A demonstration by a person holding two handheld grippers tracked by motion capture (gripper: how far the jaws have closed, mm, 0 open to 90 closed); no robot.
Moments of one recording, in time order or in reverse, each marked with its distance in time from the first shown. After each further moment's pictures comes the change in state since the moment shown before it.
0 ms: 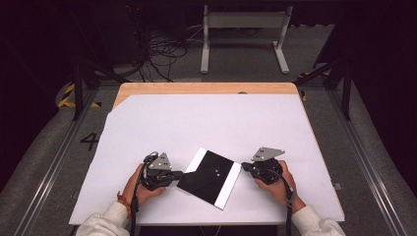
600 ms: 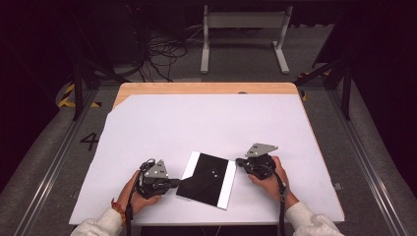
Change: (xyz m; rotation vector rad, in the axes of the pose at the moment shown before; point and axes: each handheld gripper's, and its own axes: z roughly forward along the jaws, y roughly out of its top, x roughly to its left) left arm -0.014 -0.013 -0.012 0.012 -0.047 0.011; right arm -0.003 0.014 0.019 -0.019 -0.005 -0.006
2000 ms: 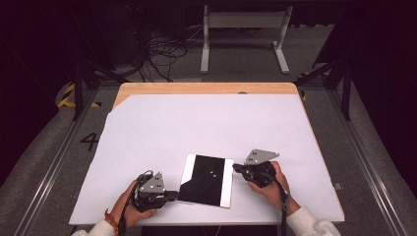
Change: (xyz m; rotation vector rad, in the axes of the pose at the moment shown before) left arm -0.028 -0.012 -0.009 0.015 -0.038 0.081; right arm 0.032 0.002 -0.027 -0.058 0.076 -0.050
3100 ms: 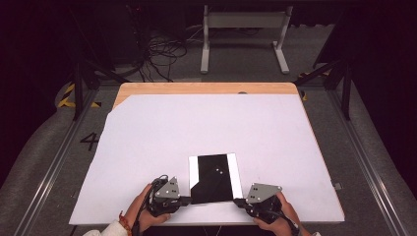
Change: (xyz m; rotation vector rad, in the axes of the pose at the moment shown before) left arm -0.022 0.021 0.023 -0.002 -0.041 0.016; right arm 0.056 -0.038 -0.026 0.093 0.095 -0.098
